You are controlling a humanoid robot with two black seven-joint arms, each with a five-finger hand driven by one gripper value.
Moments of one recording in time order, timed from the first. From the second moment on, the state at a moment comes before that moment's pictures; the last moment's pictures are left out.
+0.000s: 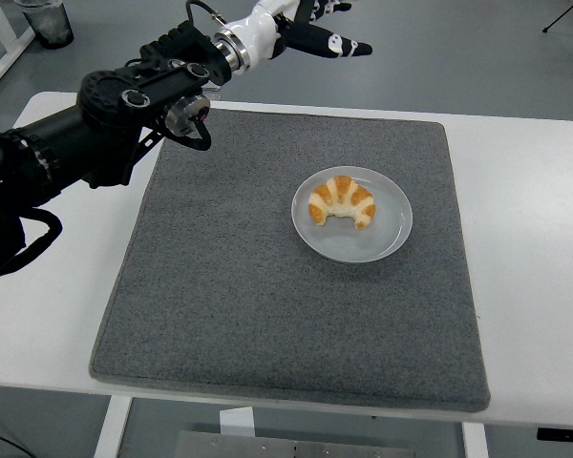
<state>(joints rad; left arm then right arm) -1.35 0.10 -0.11 -0.46 0.22 -0.18 -0.47 0.05 0.00 0.00 0.12 0.06 0.00 -0.03</state>
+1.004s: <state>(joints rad) -1.08 0.12 -0.39 -0.35 -0.09 -0.31 -0.44 0.06 0.00 0.00 0.12 0.06 0.00 -0.03</state>
